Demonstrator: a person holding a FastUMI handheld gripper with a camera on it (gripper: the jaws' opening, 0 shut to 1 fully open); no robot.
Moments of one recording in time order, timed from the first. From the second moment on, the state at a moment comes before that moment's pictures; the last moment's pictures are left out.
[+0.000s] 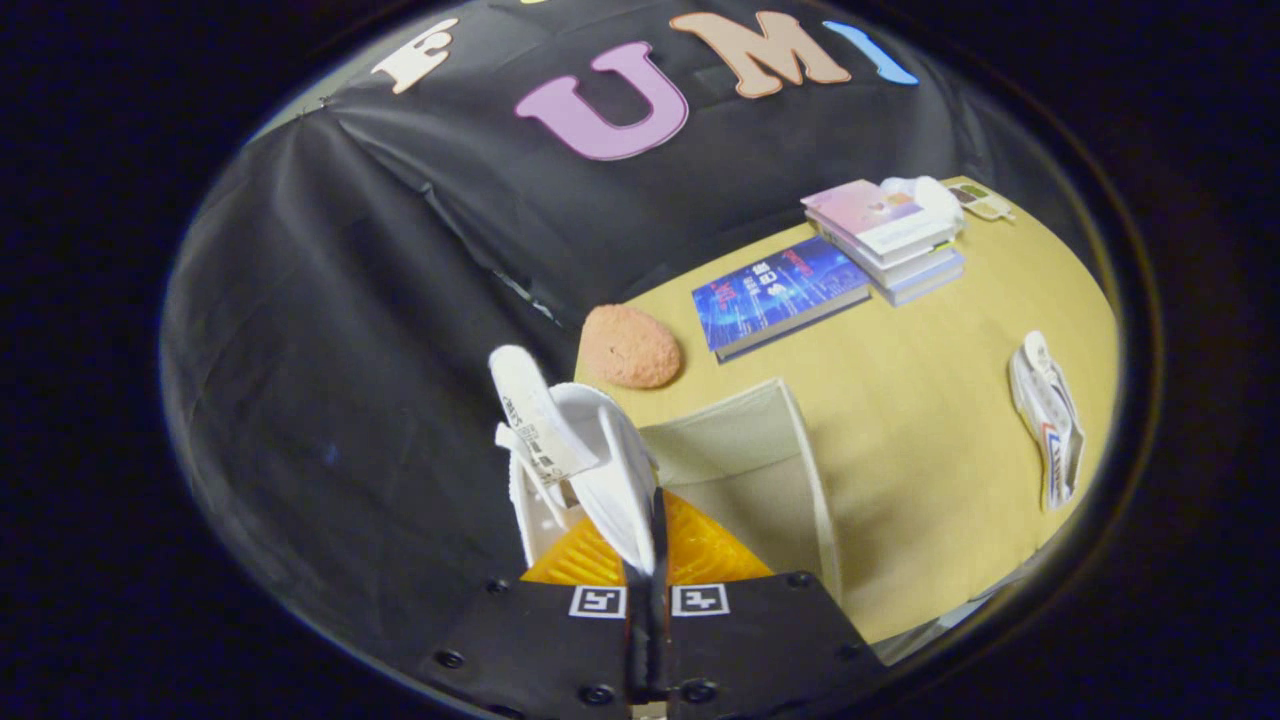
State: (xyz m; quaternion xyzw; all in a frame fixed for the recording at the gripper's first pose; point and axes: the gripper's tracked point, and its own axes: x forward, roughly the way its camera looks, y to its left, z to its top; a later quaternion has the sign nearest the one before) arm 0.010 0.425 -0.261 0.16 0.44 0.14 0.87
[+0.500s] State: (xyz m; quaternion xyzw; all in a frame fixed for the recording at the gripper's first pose) arm 0.011 0.440 -0.257 0.13 0.41 0.18 0.88
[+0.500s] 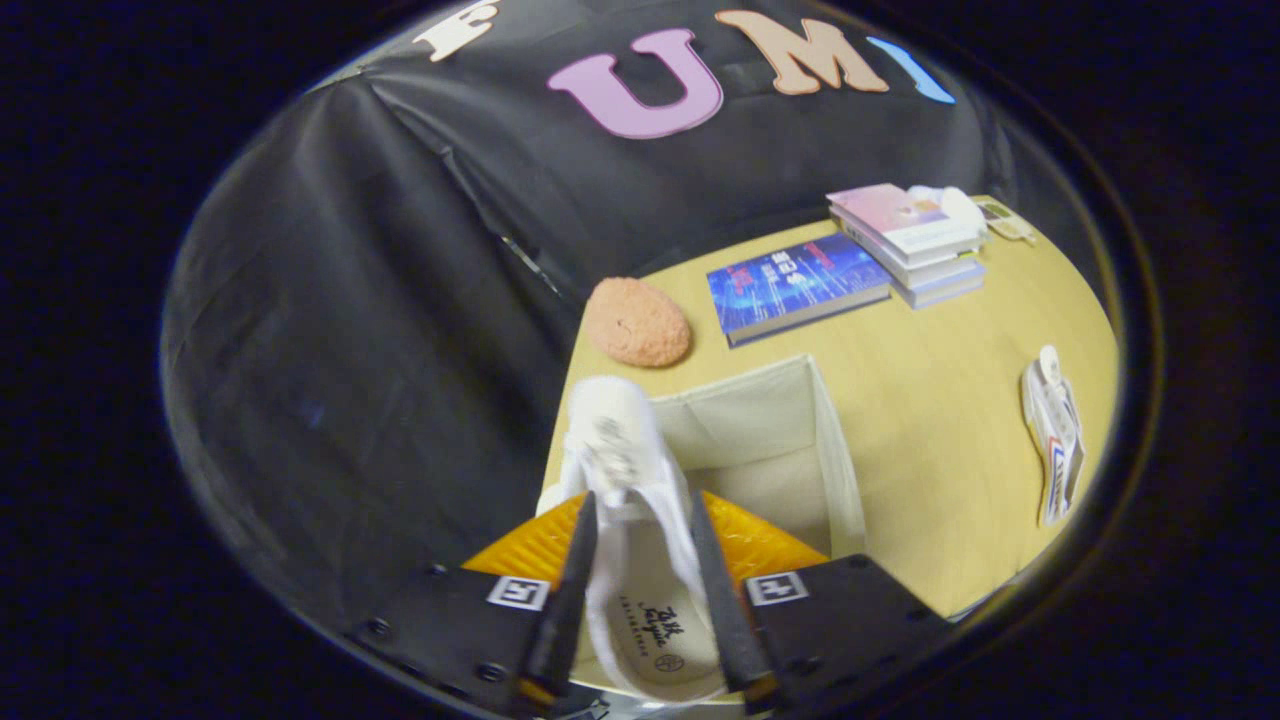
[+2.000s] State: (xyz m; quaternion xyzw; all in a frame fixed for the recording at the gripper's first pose) arm 0.044 0.045 -0.228 -0.07 0.28 0.03 0.96
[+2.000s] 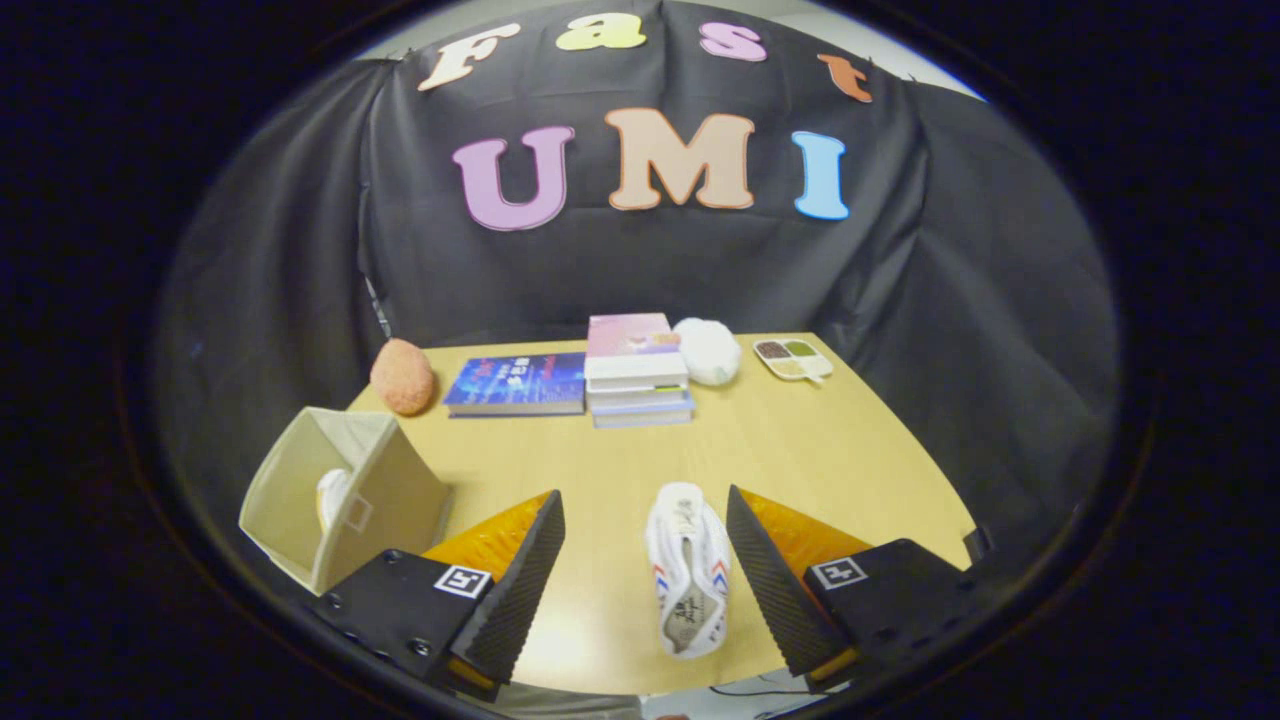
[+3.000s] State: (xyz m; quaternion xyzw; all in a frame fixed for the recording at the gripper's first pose) arm 0.059 -0.051 -0.400 -0.15 0.42 -0.02 0.90
